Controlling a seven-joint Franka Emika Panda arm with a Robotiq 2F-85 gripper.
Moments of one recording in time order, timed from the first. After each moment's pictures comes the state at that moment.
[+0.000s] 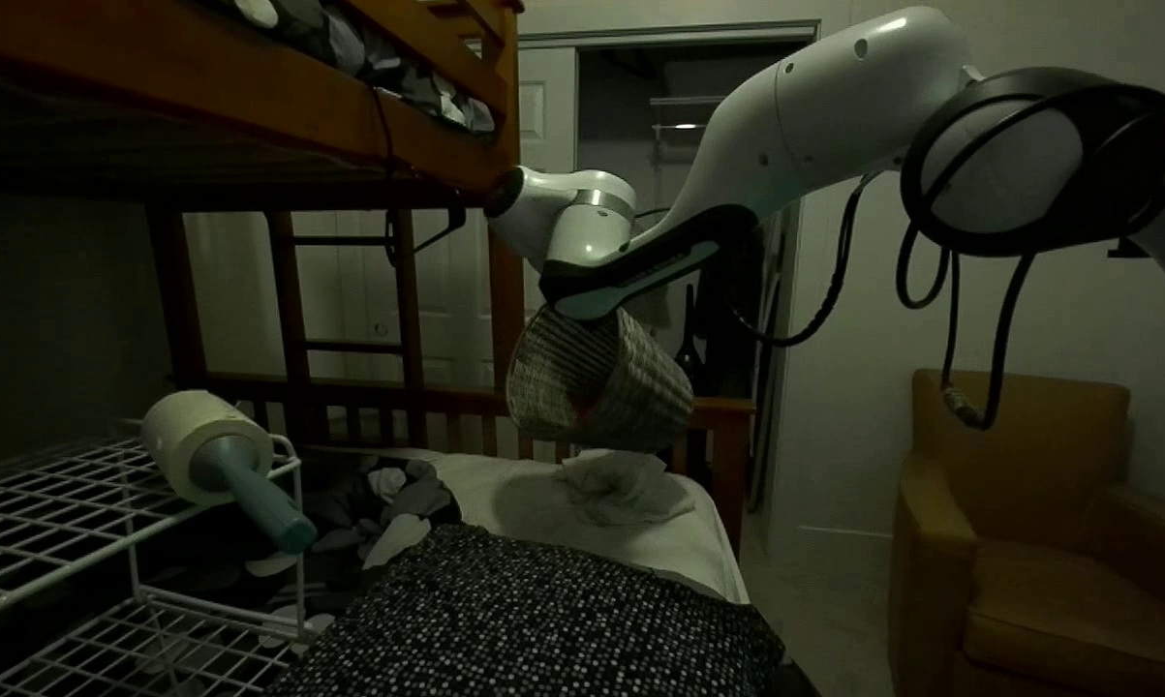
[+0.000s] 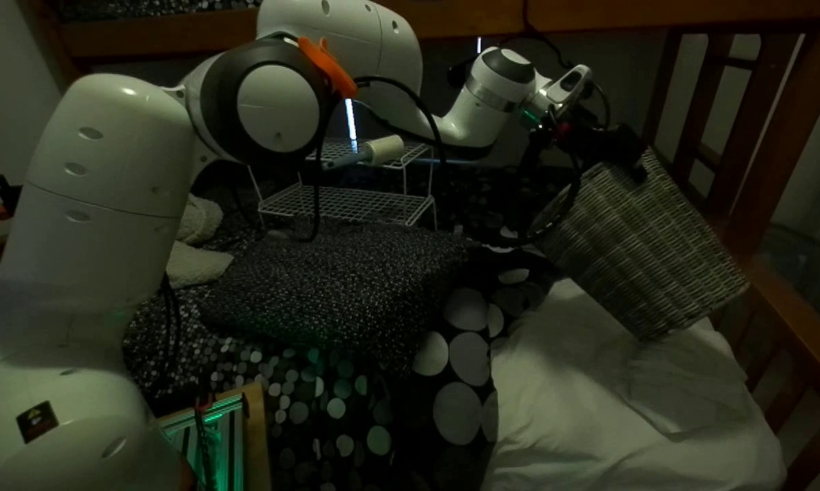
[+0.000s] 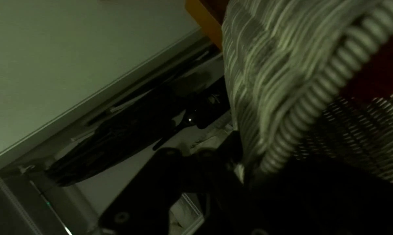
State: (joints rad) arm 0.45 0.57 -0.20 -1.24 -1.03 1.89 0.67
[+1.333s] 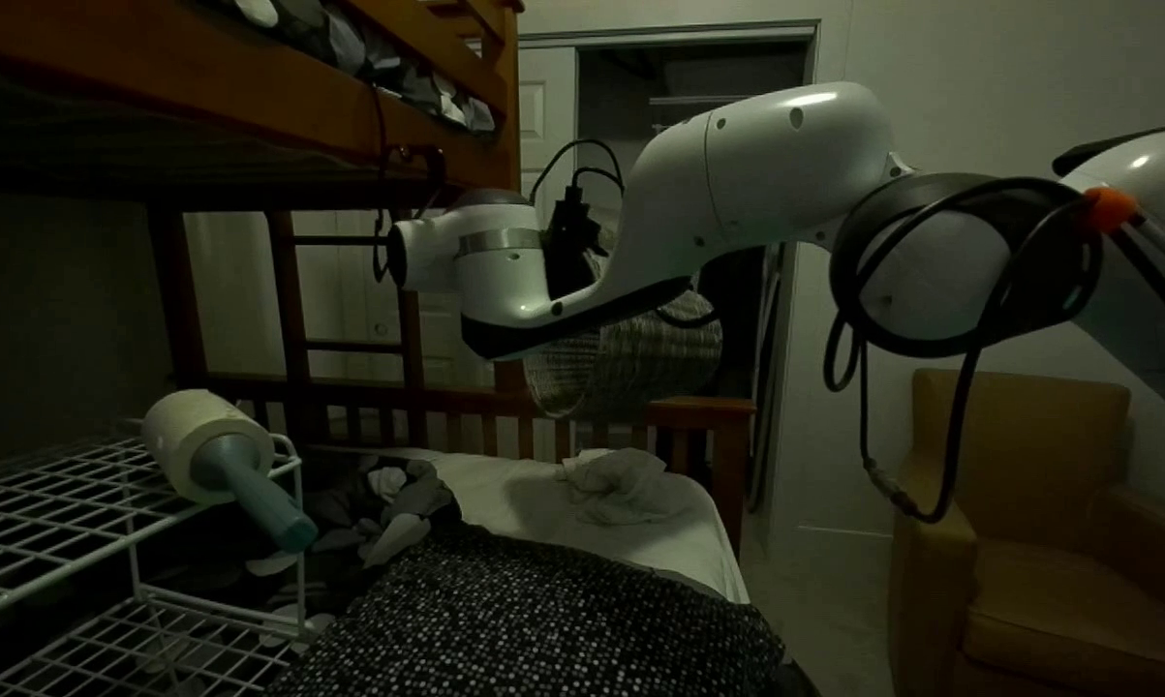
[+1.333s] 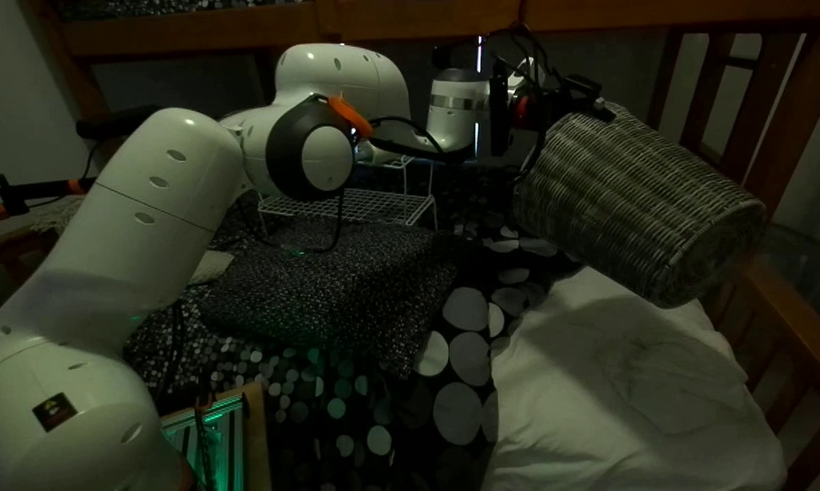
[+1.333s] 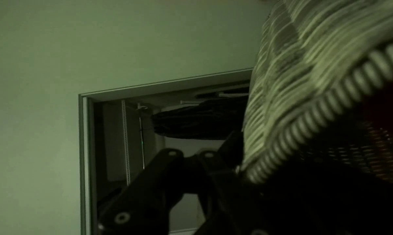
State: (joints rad) arm 0.55 0.80 -0.11 -0.94 -1.47 1.40 0.35
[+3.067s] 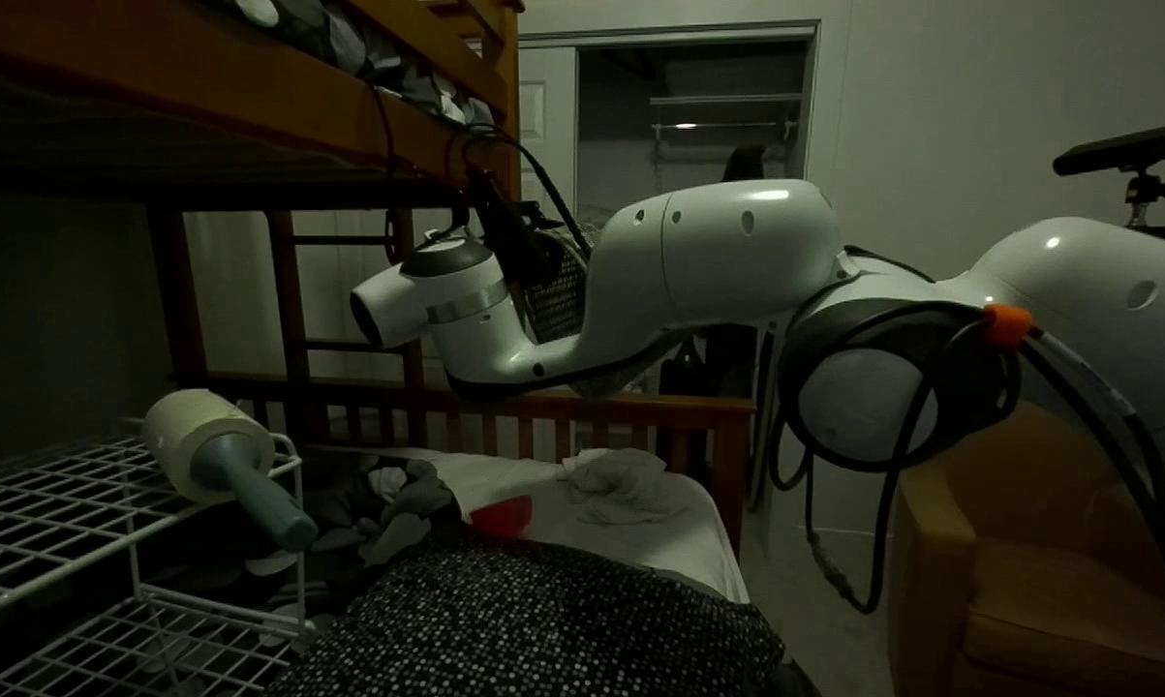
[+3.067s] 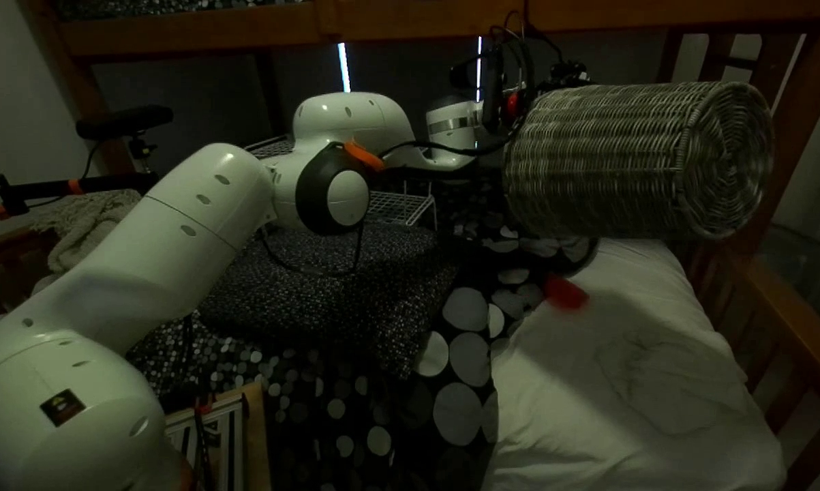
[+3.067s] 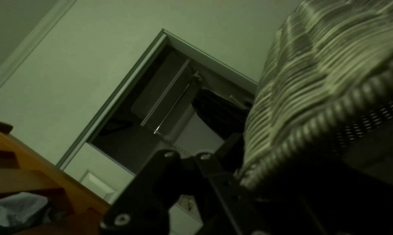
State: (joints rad) arm 0.59 1.02 -0.17 -0.69 -1.75 1.40 -0.37
